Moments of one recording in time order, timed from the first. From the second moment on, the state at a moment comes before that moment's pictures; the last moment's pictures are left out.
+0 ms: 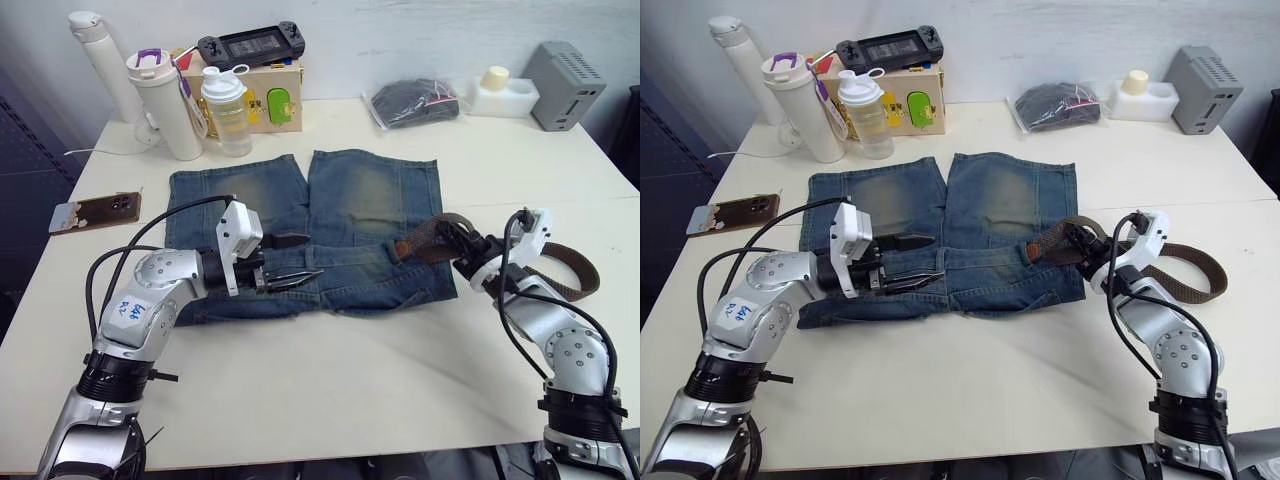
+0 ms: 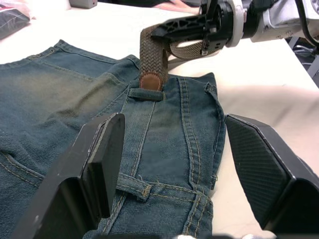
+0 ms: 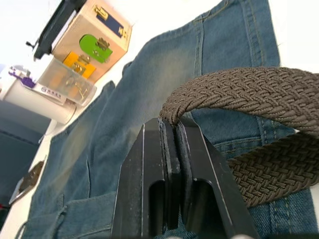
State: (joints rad) left arm -0.47 0.59 -0.08 -0.16 -0.54 0.42 -0.87; right arm -0.30 -0.42 -0.28 -0.16 1.26 0.66 -0.05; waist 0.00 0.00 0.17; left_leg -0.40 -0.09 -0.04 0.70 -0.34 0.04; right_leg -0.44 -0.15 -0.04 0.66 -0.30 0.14
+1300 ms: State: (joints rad) left arm -1.00 0.29 -0.41 0.82 0.26 -0.56 -0.75; right arm -0.42 -0.19 -0.39 -0.04 1.30 0.92 -0.30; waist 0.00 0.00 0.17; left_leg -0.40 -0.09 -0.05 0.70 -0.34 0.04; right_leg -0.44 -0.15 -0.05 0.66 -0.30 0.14
